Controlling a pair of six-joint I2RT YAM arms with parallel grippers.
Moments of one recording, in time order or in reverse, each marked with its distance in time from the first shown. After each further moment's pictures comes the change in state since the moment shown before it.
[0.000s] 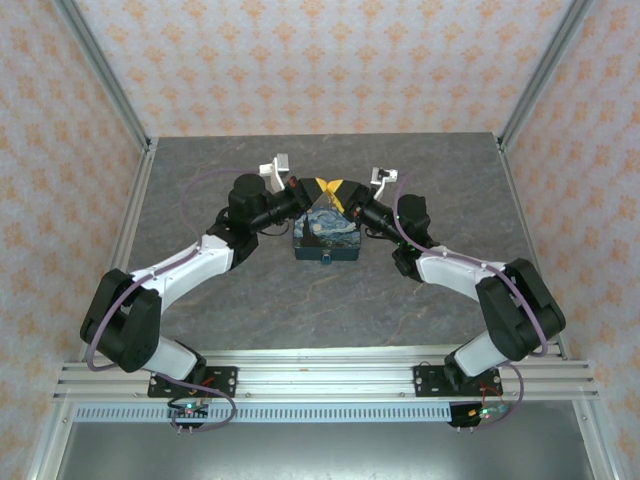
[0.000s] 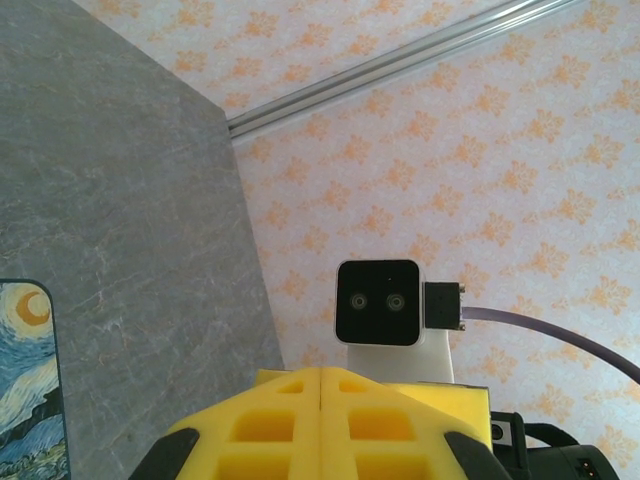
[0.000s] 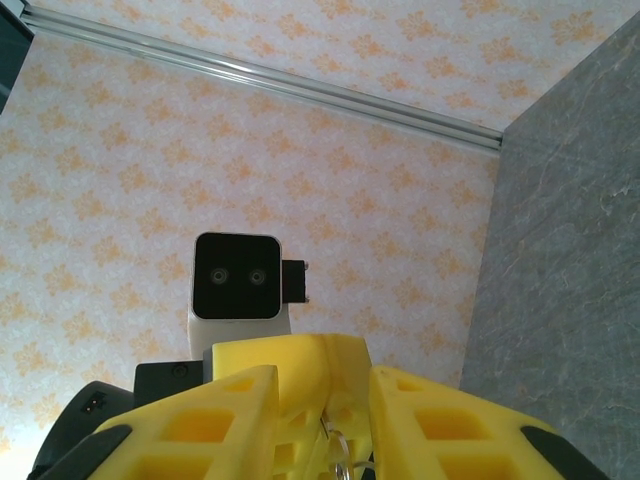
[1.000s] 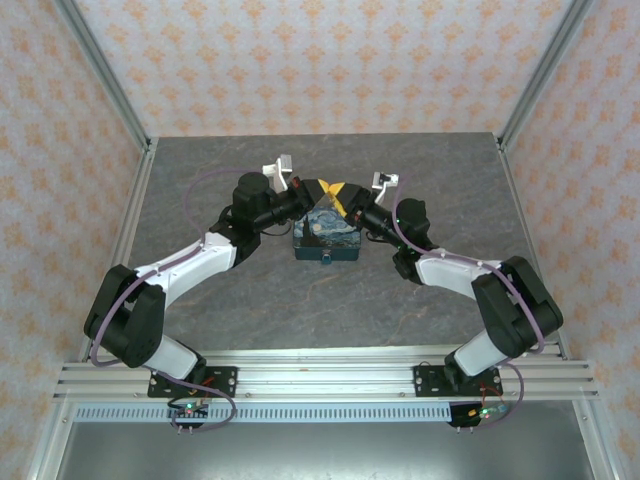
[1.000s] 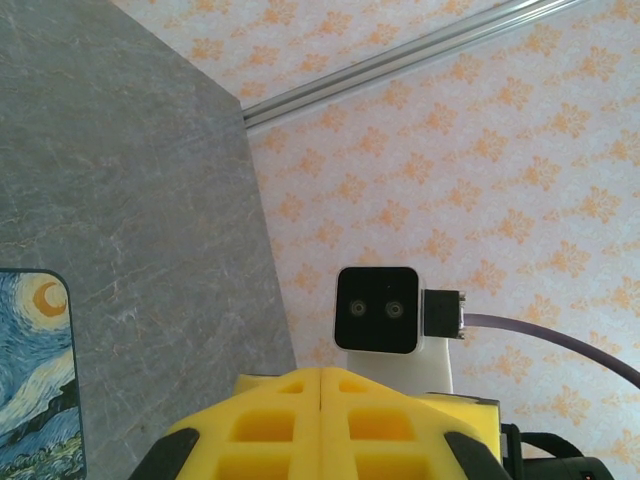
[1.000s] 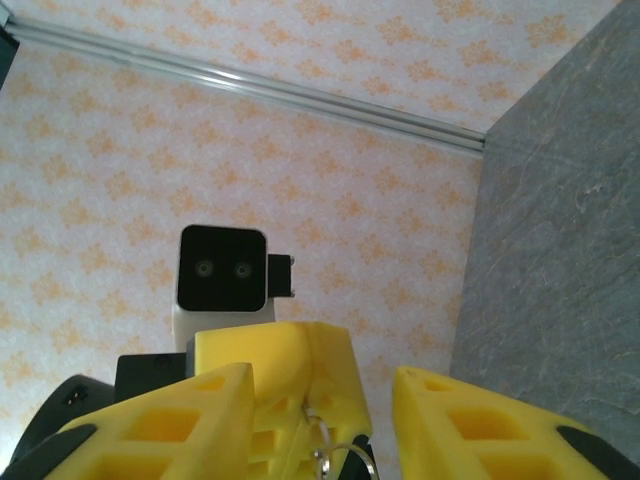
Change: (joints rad) left arm 0.000 0.027 0.017 -0.026 0.000 0.006; right arm -0.005 0.019 -0.042 0.042 0.012 0.007
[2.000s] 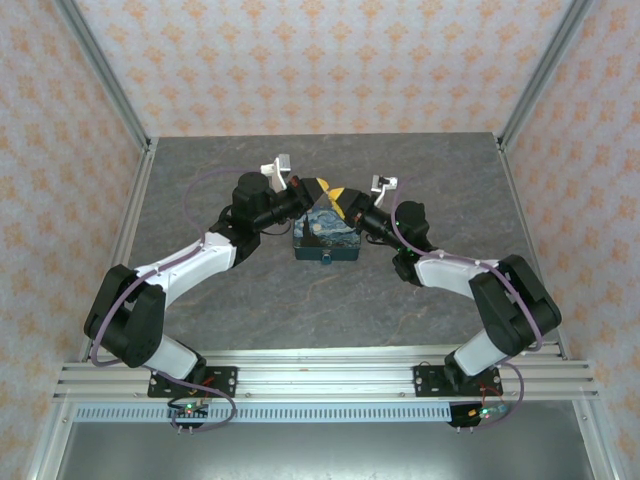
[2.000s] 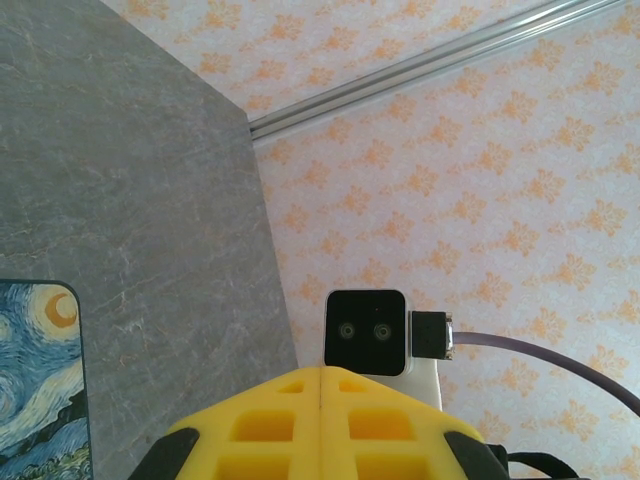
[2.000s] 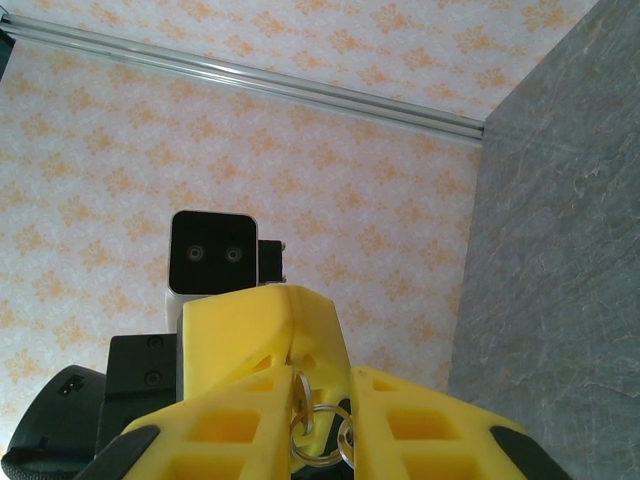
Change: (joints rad) left arm 0.000 0.000 0.000 0.000 -0.026 -0.001; right arm 0.001 0.014 -0.014 0.027 -0.011 0.024
